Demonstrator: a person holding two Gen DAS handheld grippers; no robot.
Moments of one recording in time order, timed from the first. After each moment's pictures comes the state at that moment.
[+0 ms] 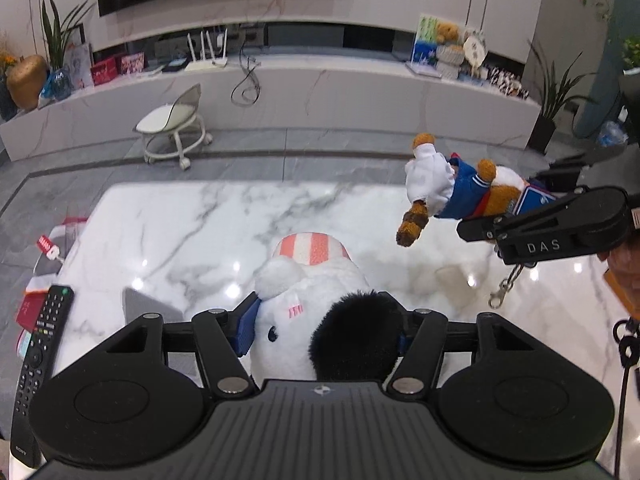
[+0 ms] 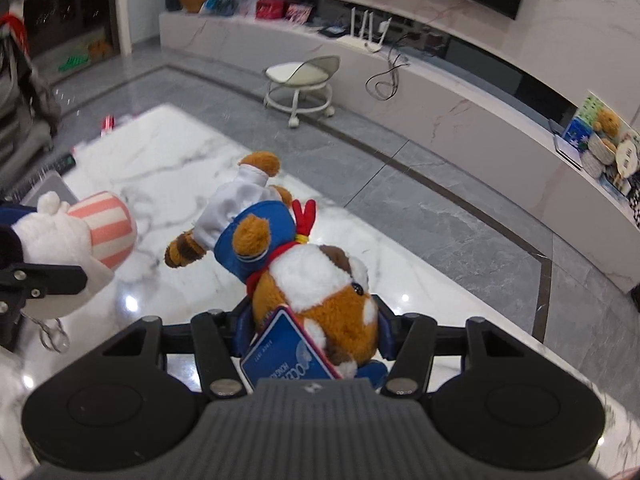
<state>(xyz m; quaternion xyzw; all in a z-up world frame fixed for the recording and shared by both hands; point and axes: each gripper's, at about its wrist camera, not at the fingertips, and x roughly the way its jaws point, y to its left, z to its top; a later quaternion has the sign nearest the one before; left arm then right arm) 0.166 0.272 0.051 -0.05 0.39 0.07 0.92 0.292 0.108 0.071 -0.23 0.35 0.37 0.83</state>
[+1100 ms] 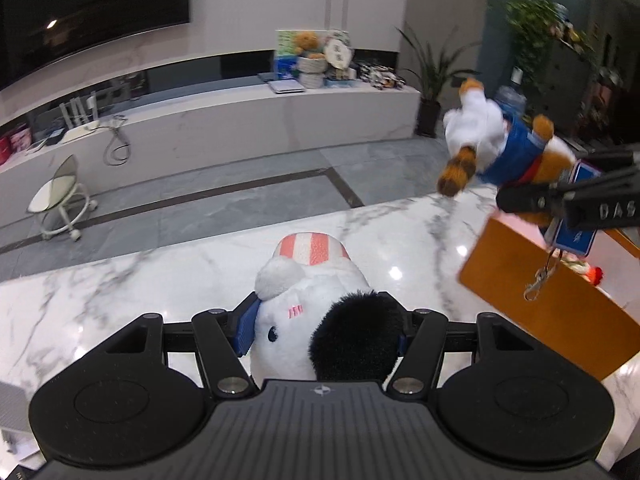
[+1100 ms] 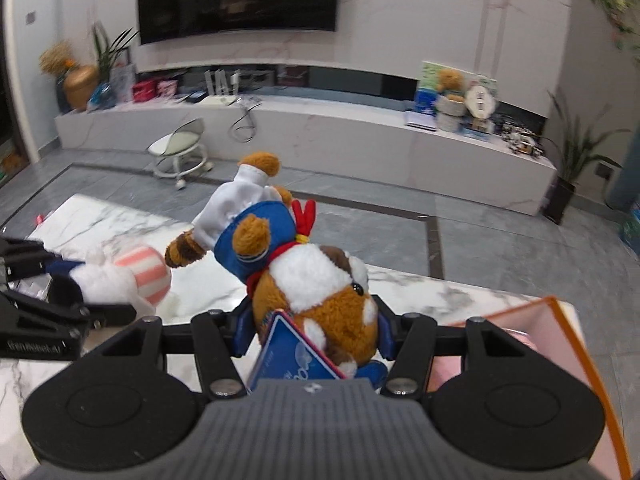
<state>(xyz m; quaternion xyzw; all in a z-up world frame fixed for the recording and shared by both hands) 0.204 0.068 0.078 0.01 0.37 -0.09 0.93 0.255 -0.144 0.149 -0.10 0.32 0.23 0.91</state>
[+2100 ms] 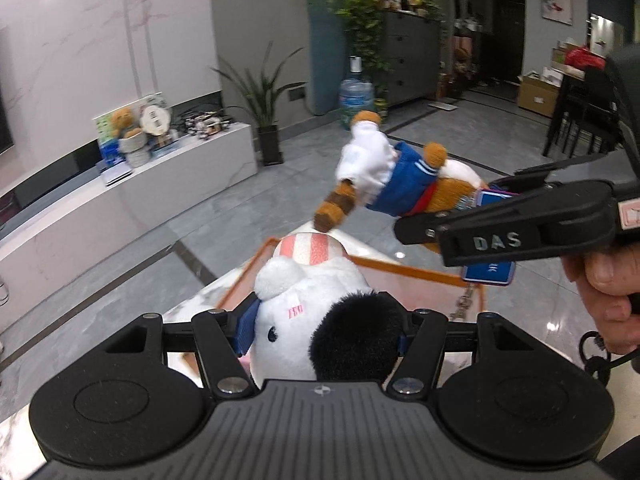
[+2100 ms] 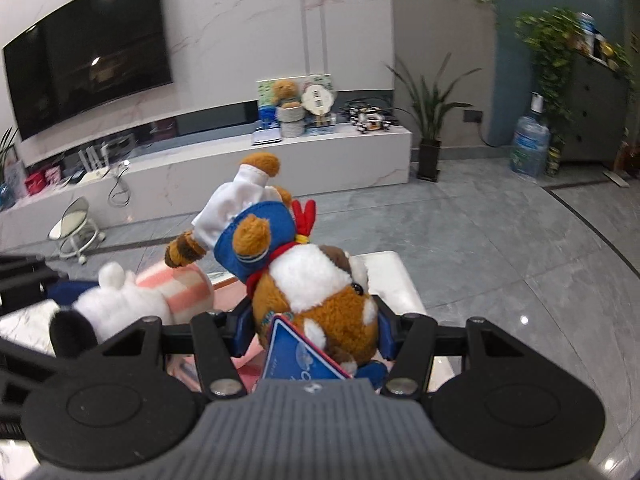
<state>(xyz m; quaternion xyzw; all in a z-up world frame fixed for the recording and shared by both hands) 0.213 -0.226 0.125 0.13 0.31 -0.27 0.90 0.236 -0.396 0.184 0.02 0.31 0.07 0.95</state>
